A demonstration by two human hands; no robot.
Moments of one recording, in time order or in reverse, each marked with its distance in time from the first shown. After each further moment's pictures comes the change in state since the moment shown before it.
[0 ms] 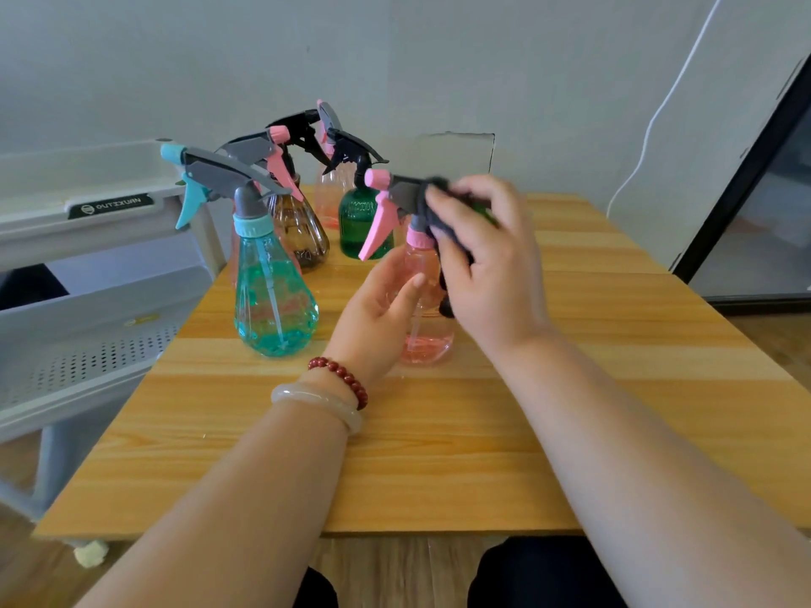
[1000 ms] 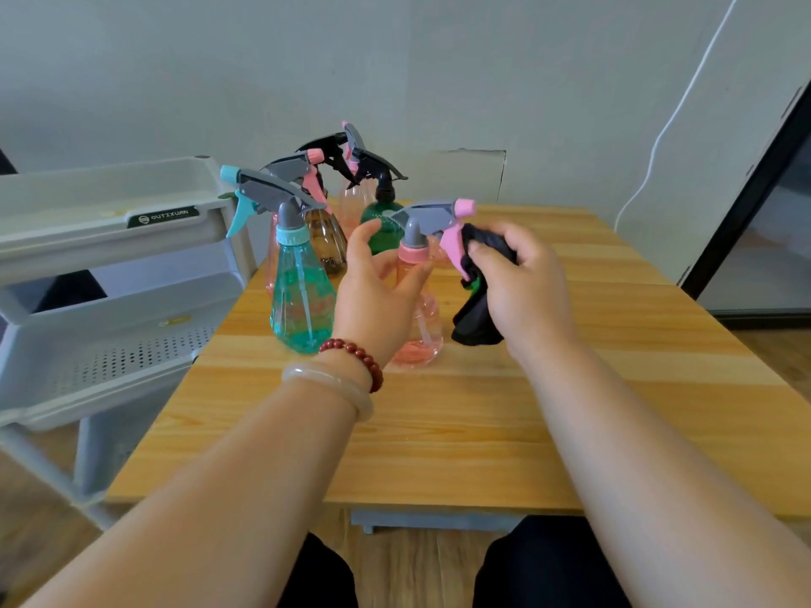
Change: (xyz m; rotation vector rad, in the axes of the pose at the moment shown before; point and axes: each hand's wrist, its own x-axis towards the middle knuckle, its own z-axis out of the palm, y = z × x) left_hand -0.013 0.043 -0.019 0.066 0.255 -0.025; right_hand 0.007 -0.031 -0.031 0.535 -0.174 0.763
